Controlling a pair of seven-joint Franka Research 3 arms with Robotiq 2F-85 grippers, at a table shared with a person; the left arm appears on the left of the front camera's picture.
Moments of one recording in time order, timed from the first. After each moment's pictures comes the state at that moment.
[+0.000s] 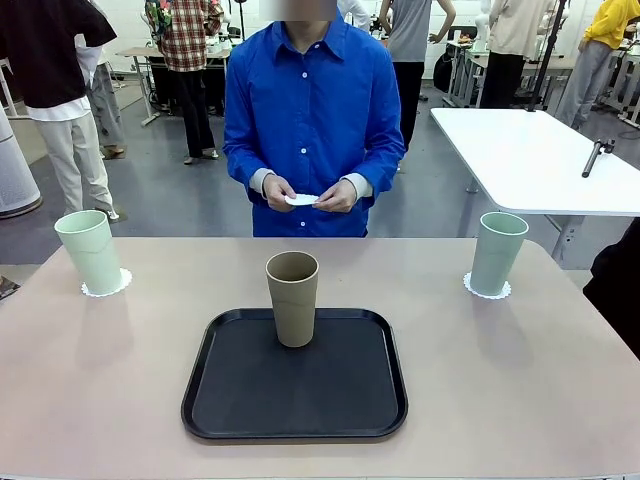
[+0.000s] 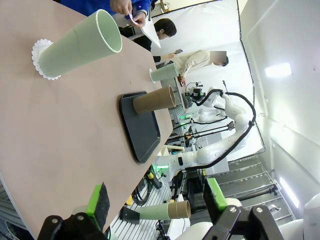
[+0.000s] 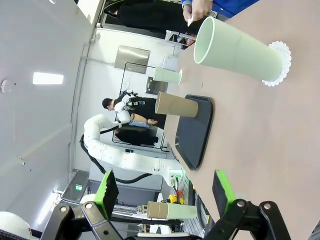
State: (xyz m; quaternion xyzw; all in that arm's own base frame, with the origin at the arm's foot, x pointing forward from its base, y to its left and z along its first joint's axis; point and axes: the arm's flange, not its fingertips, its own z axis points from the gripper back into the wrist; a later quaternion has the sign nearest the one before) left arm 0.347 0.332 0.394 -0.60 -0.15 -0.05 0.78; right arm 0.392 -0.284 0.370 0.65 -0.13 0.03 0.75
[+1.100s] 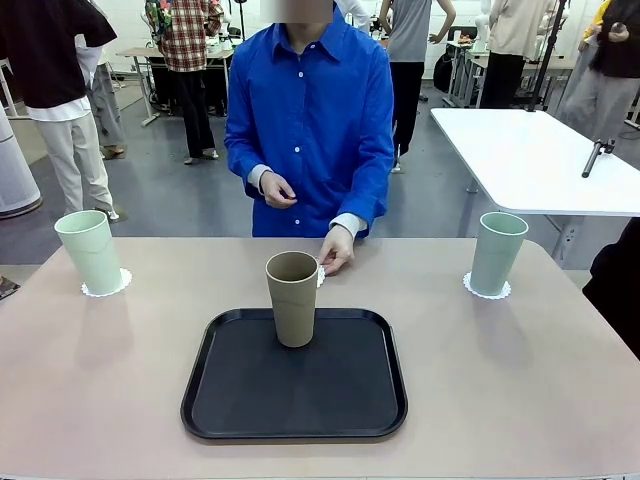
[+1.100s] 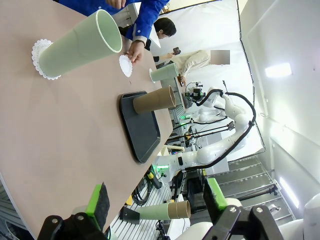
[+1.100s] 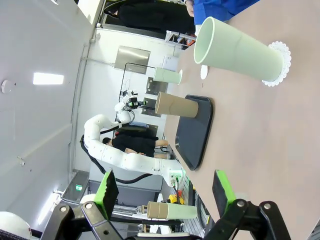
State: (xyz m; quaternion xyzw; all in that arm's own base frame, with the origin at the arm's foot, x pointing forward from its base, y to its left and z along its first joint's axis) left arm 0.347 0.332 0.394 -0.60 -0.15 -0.05 0.78; right arm 0.392 -0.285 0.370 0.65 -0.13 0.03 0.75
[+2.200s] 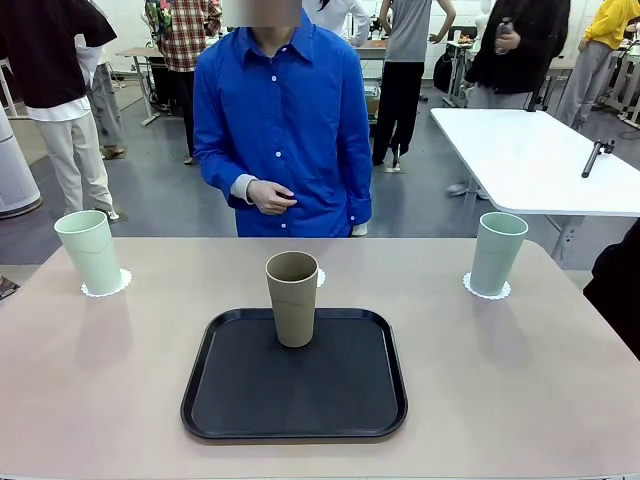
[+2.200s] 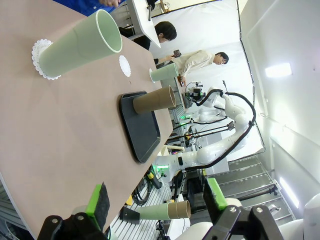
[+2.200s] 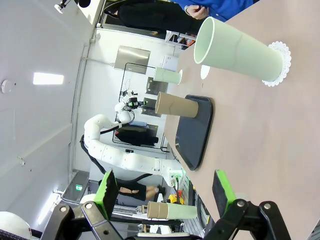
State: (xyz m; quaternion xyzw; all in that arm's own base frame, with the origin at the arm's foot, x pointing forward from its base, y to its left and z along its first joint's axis) left arm 0.347 0.332 0.394 -0.60 -0.15 -0.05 0.78; right arm 0.392 -0.285 0.370 0.65 -0.13 0.03 0.75
